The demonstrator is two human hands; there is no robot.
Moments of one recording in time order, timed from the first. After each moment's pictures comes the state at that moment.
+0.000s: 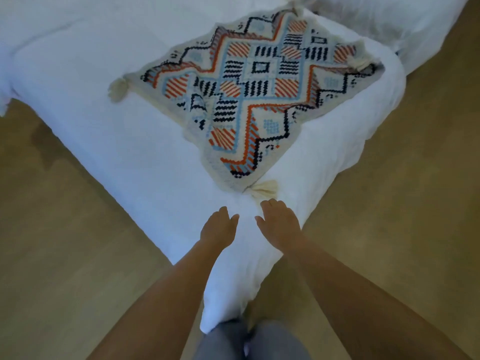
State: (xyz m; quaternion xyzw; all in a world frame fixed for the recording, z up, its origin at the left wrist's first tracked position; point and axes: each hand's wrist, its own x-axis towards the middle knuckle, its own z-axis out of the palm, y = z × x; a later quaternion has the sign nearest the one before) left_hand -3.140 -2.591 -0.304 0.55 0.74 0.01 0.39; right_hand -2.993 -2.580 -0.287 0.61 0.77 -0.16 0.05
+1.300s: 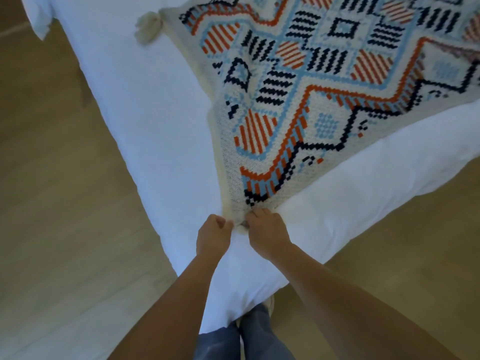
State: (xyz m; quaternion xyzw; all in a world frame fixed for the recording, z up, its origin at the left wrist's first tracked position) left_hand -3.150 -2.551 -0.420 0.26 0.87 0.17 0.39; right_hand -3.030 -2.493 -0.410 0.42 0.87 -0.24 0.09
